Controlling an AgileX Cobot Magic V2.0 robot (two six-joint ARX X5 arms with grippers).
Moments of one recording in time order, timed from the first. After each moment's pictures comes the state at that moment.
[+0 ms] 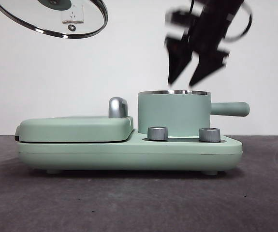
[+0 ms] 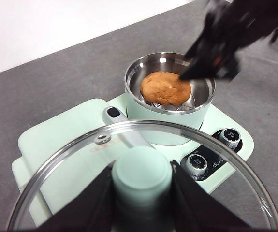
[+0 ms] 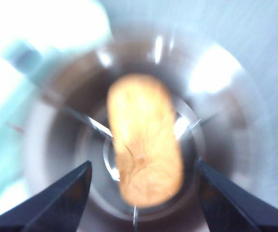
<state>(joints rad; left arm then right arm) -0.49 1.00 1.08 -0.51 0.15 0.09 0.39 1.74 1.58 -0.67 -0.16 -0.11</state>
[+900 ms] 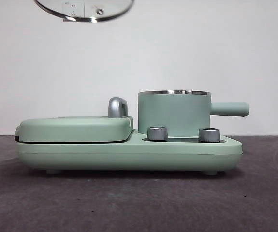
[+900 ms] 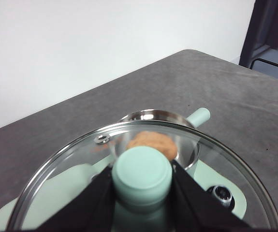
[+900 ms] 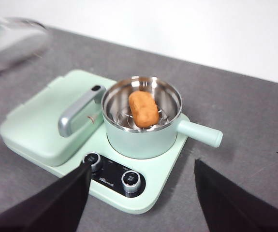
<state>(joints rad) -0.52 1.12 1.08 -0.19 0.21 0.09 0.39 0.58 1.02 -0.76 -0.10 0.03</state>
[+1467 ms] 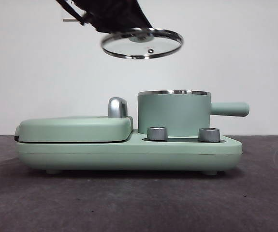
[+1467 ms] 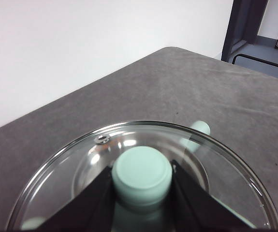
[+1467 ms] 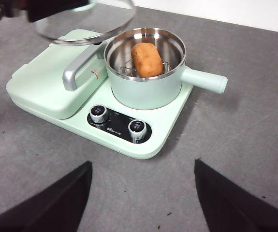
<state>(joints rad) -0.59 1.56 1.26 0.07 0.24 0.09 0.39 0.50 1.02 -0.99 -0.10 0.06</state>
